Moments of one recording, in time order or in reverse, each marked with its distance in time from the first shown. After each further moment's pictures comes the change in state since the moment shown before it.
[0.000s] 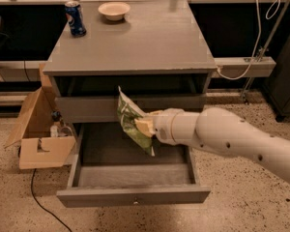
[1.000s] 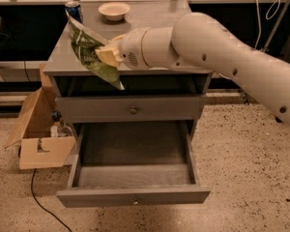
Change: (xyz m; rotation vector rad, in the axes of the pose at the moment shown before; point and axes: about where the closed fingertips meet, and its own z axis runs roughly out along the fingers) arm -0.225 0.040 0.012 -0.154 -0.182 -0.306
